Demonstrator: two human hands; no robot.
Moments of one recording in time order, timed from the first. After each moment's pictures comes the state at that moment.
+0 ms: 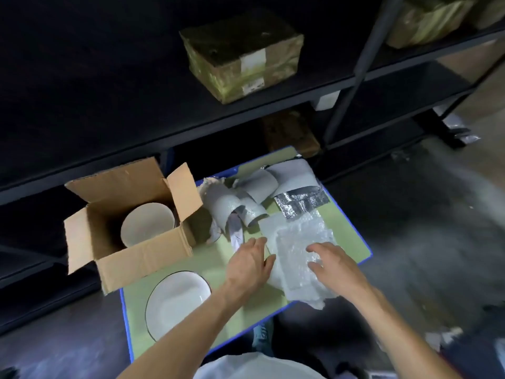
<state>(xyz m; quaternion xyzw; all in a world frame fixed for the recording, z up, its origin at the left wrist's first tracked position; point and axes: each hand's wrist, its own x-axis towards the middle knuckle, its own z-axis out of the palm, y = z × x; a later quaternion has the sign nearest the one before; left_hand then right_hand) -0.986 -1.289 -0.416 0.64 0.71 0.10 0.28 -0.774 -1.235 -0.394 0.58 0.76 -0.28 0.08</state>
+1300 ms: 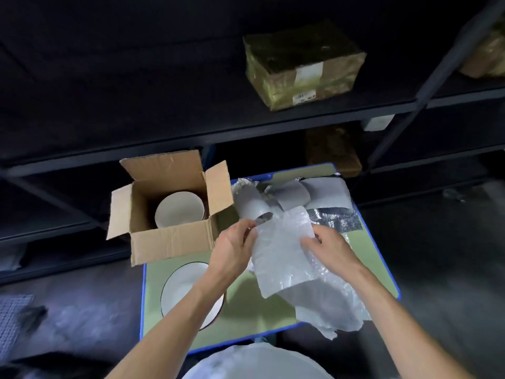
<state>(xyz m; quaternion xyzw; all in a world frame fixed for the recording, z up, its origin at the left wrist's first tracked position) -1.042 -1.293 -0.369 0.46 0.78 0.34 0.25 -0.845 -1.170 -0.372 0.49 0.75 -0.43 -0.06</state>
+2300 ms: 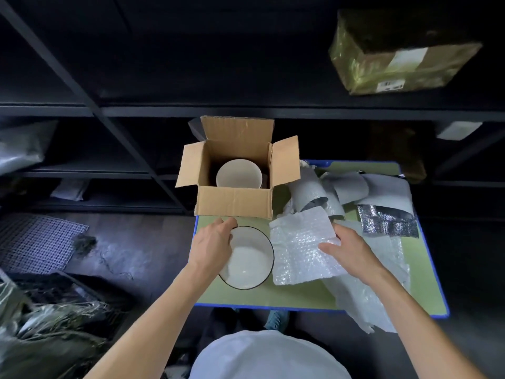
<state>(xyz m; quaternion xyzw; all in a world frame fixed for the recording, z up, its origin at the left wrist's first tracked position) -1.116 -1.420 -0.381 0.40 0.90 0.08 0.15 -0.888 -1.219 -0.382 0.44 0.73 -0.52 0.02</state>
